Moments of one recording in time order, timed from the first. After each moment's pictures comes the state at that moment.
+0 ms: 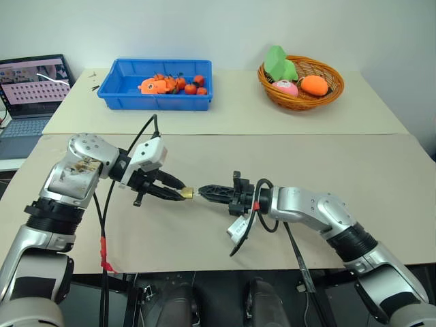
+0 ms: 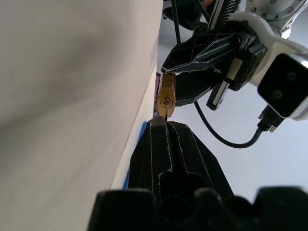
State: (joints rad) left arm -0.75 0.82 -0.21 0.14 -0.26 0.39 -1.60; right arm -0.65 -0.58 0.50 0.03 -0.90 -0.77 0.18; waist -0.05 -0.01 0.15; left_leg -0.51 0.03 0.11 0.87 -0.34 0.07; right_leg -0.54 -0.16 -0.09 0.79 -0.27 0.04
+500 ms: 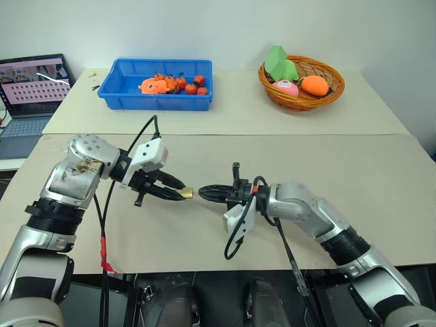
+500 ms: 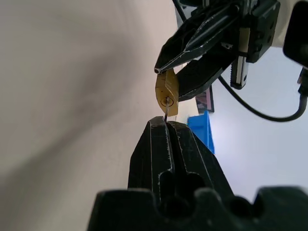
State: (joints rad) left arm -0.75 0.82 -0.21 0.14 -0.26 0.39 -1.58; right arm -0.62 -0.52 0.49 0.03 -0.48 -0.59 0.56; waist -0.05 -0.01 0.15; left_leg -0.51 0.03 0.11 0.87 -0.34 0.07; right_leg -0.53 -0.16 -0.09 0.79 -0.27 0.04
